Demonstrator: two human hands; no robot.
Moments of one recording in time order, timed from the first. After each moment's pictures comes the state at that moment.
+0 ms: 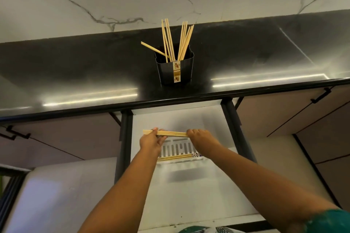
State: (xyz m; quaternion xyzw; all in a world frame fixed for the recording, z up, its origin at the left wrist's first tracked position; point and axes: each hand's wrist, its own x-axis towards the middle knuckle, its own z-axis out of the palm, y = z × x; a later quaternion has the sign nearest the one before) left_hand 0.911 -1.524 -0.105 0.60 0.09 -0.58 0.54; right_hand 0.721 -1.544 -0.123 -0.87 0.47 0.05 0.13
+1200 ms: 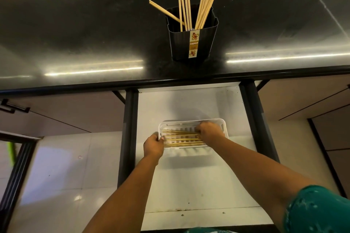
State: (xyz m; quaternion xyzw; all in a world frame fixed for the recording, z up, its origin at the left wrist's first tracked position) left_hand 0.944 -1.477 -0.217 0.81 -0.28 -0.45 0.24; right_hand 0.740 -1.567 -0.210 -0.79 0.55 0.15 0.23
